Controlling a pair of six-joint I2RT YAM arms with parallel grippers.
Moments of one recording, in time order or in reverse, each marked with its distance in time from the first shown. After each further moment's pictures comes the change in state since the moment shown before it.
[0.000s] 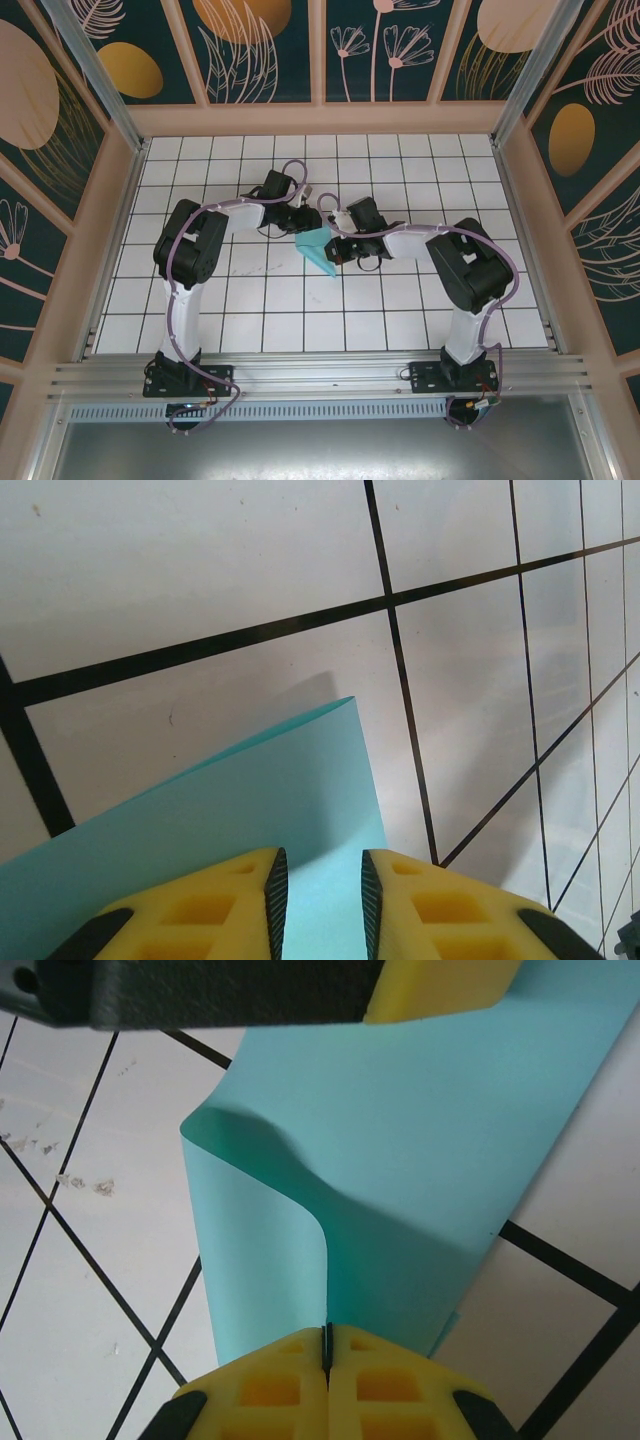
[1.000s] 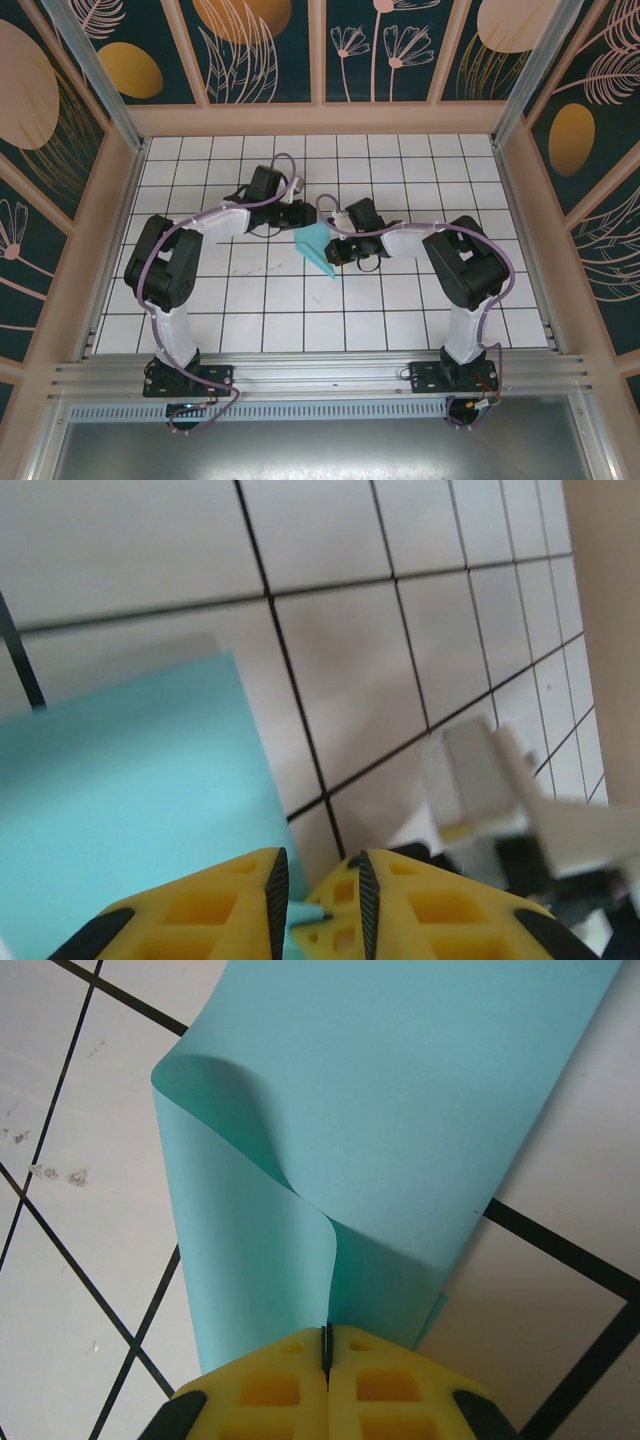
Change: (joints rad) left arm -0.008 -0.254 -0.163 0.010 -0.015 -0.036; right arm 0.002 0.030 0.021 -0.034 0.003 -0.001
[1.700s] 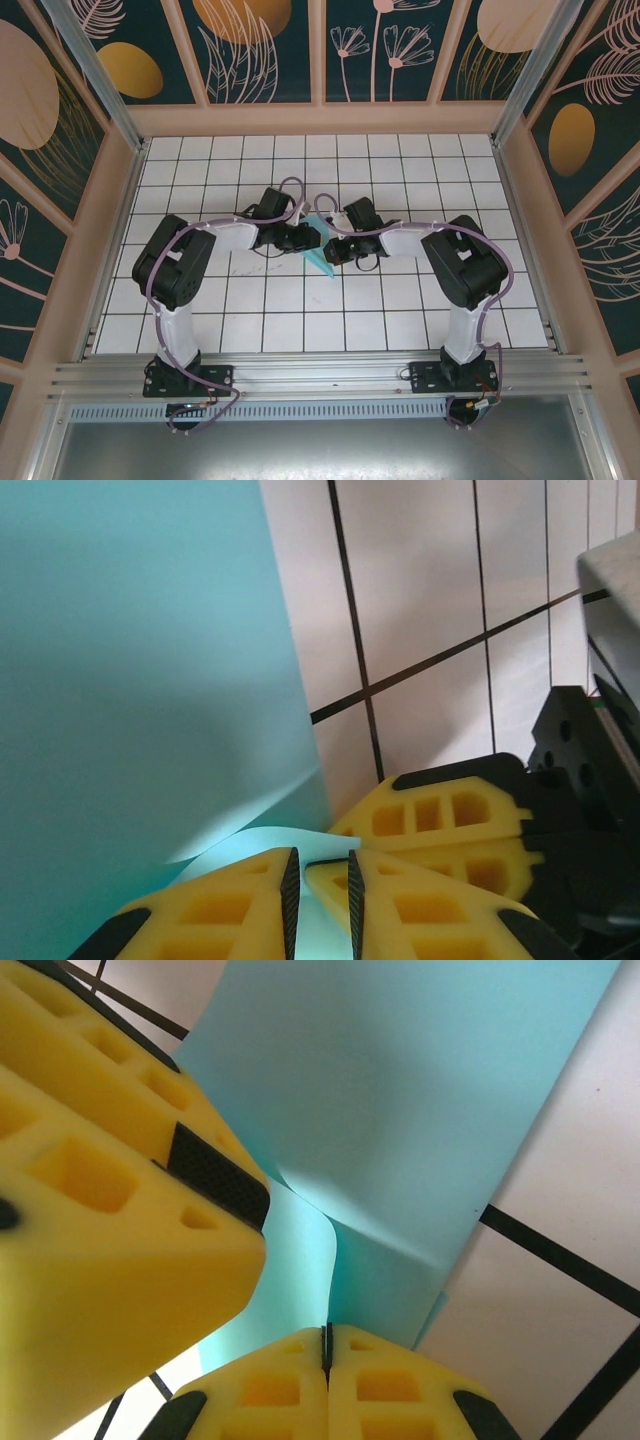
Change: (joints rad) left arm -0.056 0.037 -0.114 0.065 0.013 -0.051; right arm 0.008 0.008 0.014 -0.010 0.005 -0.002
